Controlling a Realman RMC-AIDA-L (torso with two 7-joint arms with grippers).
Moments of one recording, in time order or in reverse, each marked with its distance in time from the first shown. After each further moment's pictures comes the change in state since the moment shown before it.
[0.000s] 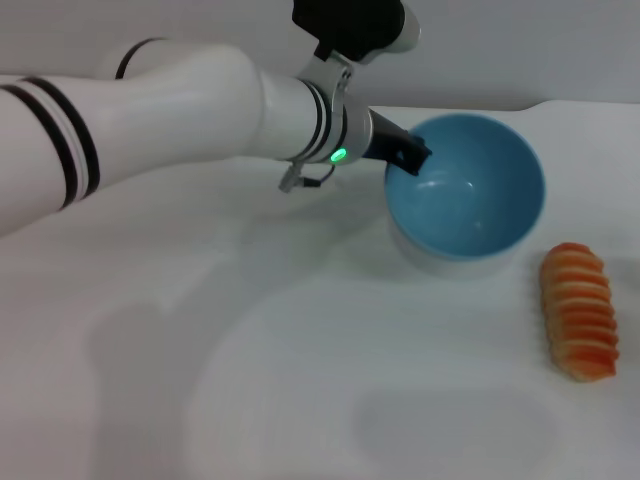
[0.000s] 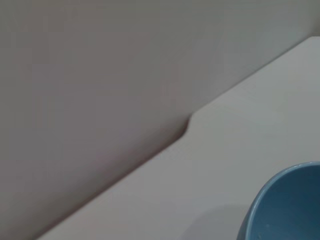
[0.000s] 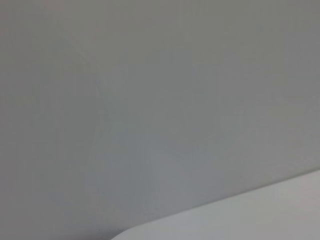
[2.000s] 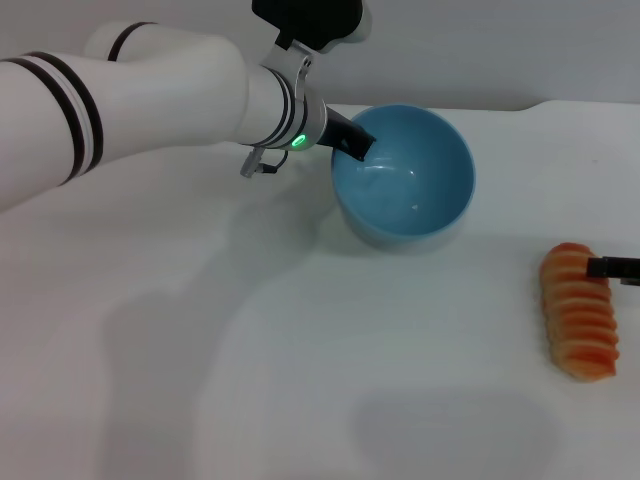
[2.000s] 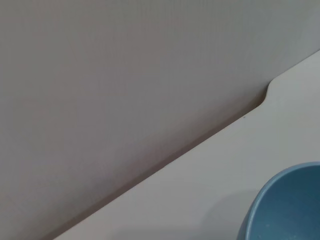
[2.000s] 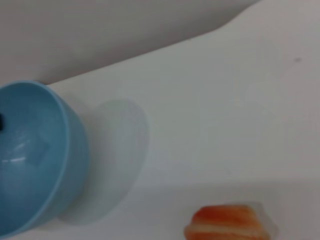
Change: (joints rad) left arm -0.079 -0.003 -0.072 -0.188 0.133 -0.020 -0.086; right arm 0.088 -0.005 -0.143 -0.738 -1.425 -0.259 1.663
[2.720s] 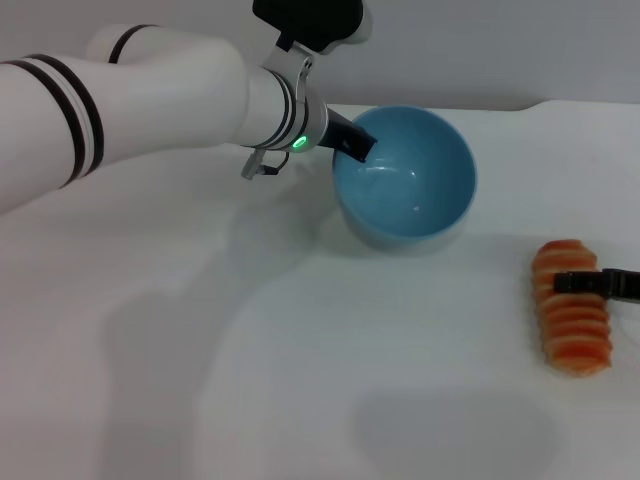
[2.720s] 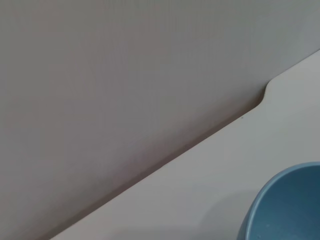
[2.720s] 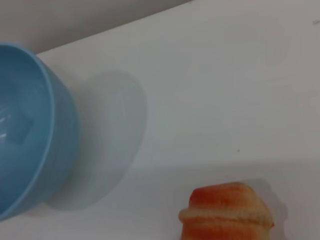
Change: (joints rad) left arm 0.002 -0.001 0.005 0.000 -0.007 -0.004 0.000; right arm 0.048 0.003 -0.065 0.142 -0.017 0.140 0.012
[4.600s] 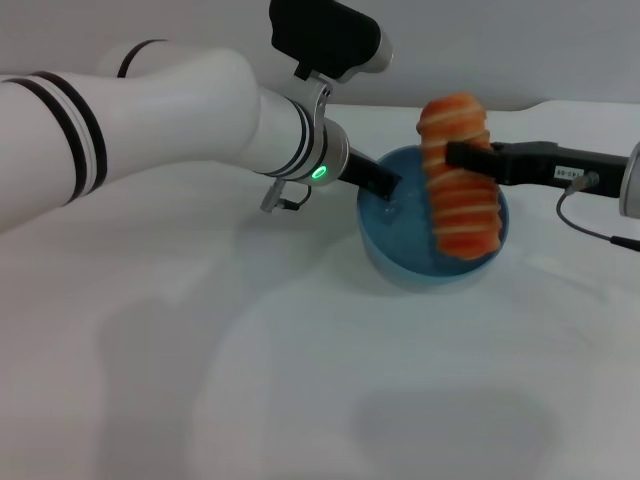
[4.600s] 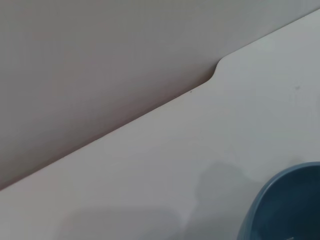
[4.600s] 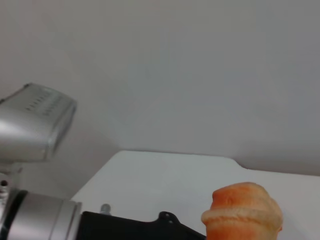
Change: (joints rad) left arm 0.035 -0.005 0.054 0.076 -0.103 0.095 -0.011; right arm 0.122 0.007 -0.136 0.092 0.538 -0.118 -0.454
